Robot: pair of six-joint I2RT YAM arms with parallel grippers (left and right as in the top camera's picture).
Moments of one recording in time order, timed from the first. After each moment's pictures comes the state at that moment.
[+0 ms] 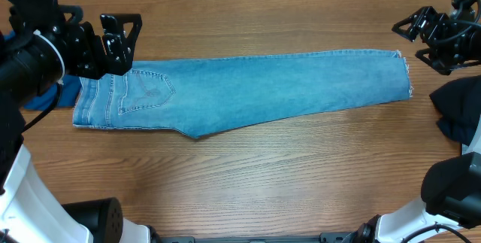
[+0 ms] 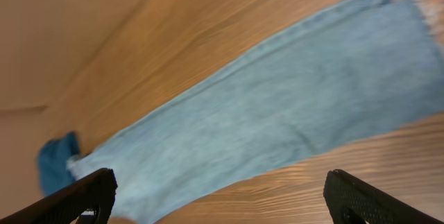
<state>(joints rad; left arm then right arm) 0.10 1.68 2.81 -1.69 0.44 0.00 -0.41 1.82 1.90 -1.27 -0.57 0.20</state>
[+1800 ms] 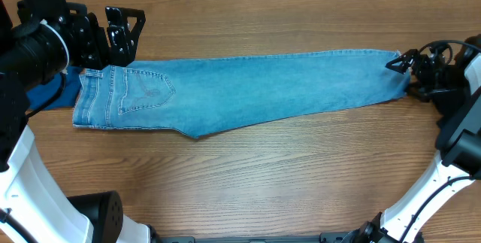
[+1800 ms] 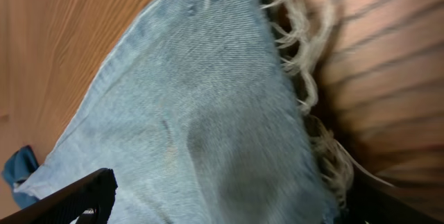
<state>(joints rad) 0.10 1.72 2.80 -1.69 0.45 0.00 -0.55 2.29 1.74 -0.96 -0.68 0.02</state>
